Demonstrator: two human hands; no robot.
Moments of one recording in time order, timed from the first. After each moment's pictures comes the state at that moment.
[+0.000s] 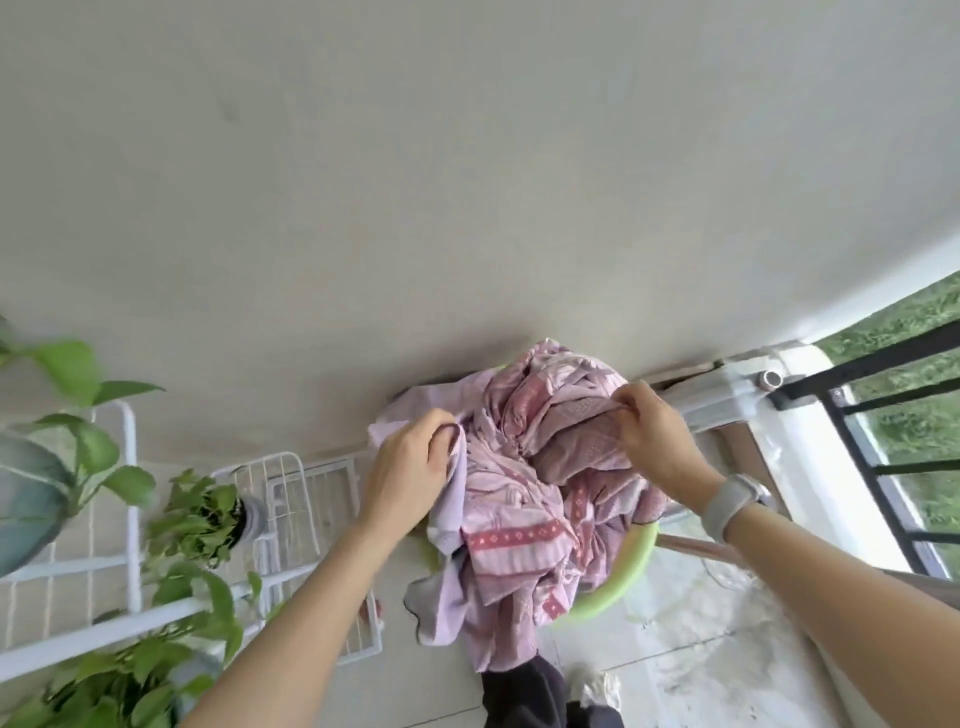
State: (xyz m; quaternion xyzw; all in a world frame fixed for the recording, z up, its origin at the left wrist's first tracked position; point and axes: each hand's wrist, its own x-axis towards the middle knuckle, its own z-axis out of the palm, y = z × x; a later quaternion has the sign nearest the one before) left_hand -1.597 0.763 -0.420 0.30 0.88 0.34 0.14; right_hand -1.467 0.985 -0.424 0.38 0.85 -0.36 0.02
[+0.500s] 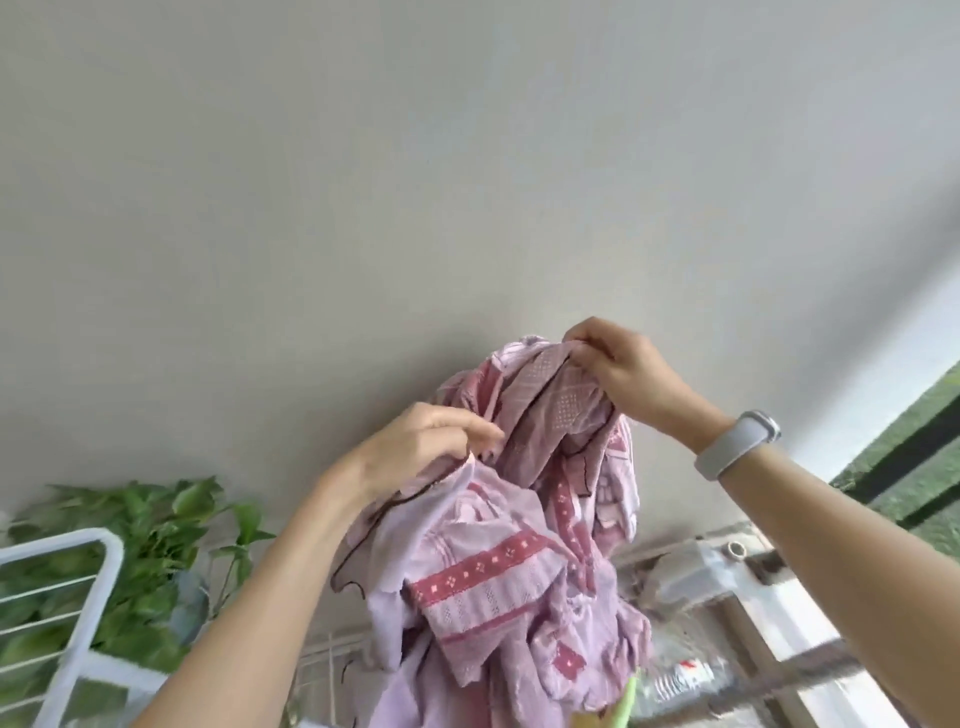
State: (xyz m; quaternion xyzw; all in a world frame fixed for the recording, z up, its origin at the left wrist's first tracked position) left_hand -1.585 0.784 -0.076 0.41 0.73 0.43 0.34; right_hand -1.492 1.000 -0.079 0.11 0.87 -0.44 -0.21
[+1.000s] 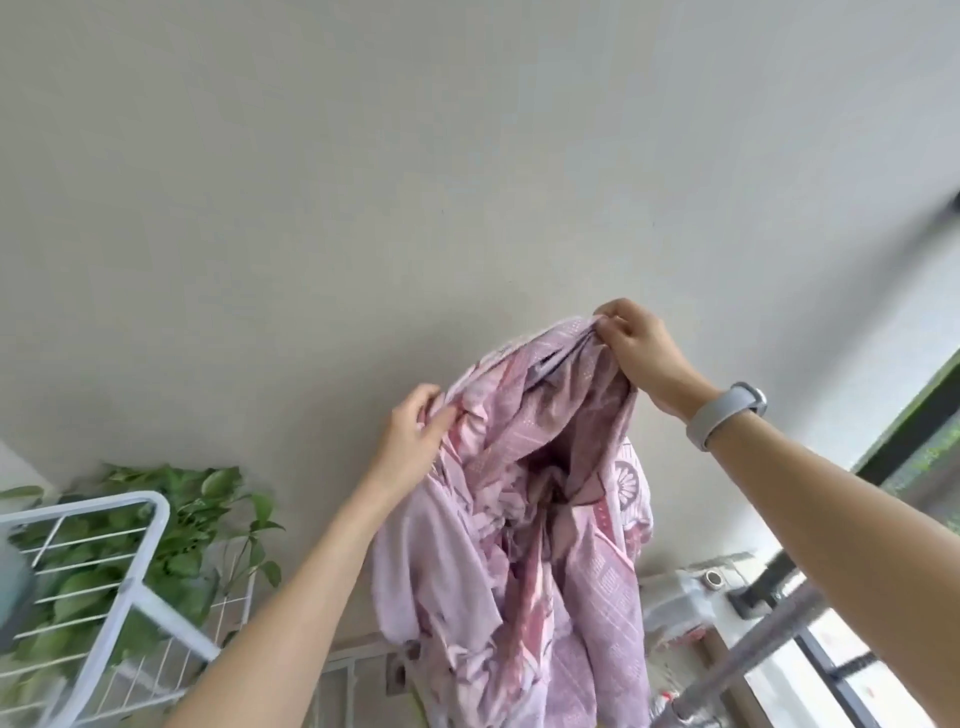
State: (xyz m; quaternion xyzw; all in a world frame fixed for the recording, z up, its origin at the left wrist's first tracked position) left_hand -1.553 0.778 -0.093 0.33 0.78 0.54 0.00; right_hand -1.457 1.004 -0.027 0.19 0.83 -0.45 -0.28
